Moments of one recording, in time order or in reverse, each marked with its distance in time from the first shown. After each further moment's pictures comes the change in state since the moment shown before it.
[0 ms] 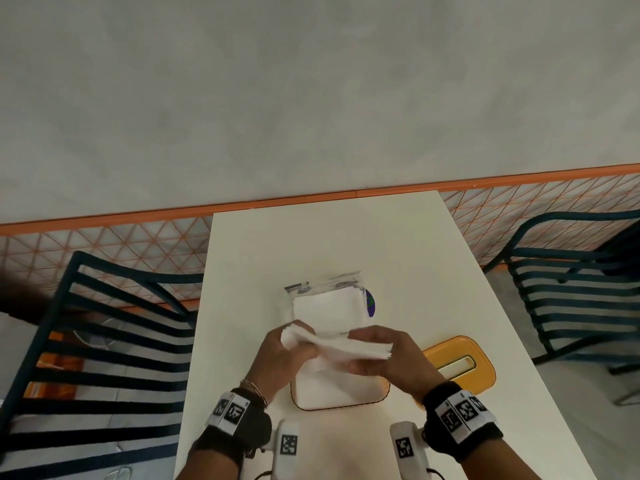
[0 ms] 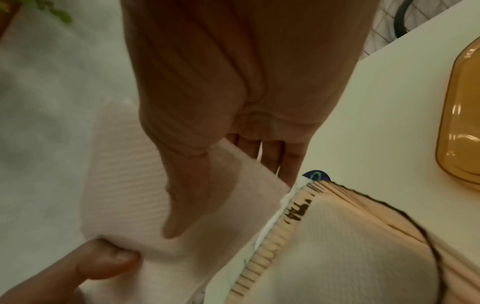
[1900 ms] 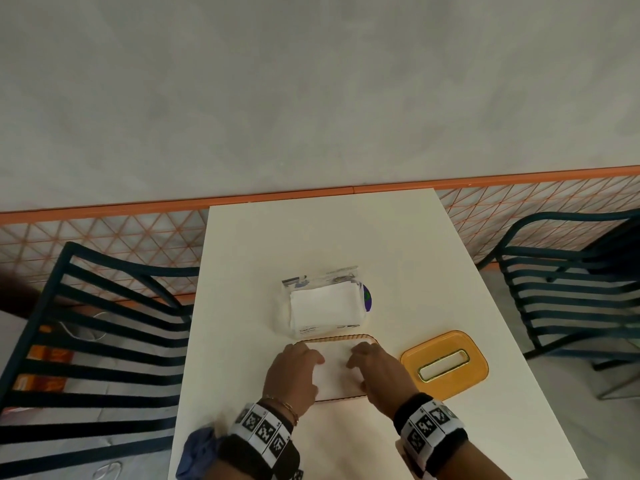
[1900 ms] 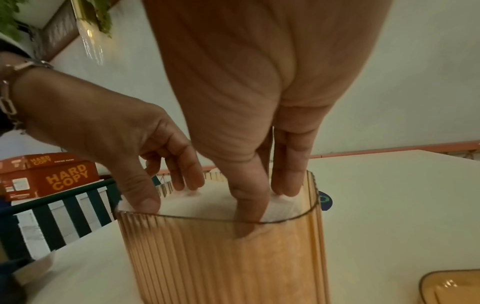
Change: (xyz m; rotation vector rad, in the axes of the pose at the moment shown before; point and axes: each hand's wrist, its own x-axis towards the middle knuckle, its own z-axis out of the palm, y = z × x) left_hand 0.004 -0.070 0.033 1.023 -0.072 0.203; right_hand -0.004 0.029 0.038 -1.125 -0.029 -0.142
